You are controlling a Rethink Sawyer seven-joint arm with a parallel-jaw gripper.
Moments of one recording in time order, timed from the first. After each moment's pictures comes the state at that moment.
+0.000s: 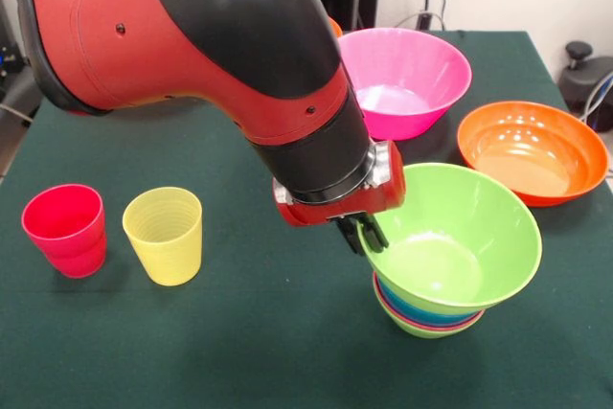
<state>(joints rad) -0.51 -0.21 0.55 0.93 -0.19 1.09 1.65</state>
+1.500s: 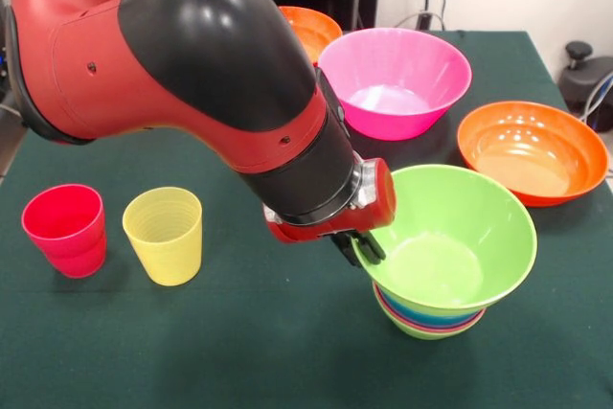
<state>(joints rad) -0.51 -0.14 0.56 0.82 -0.15 1.17 1.65</state>
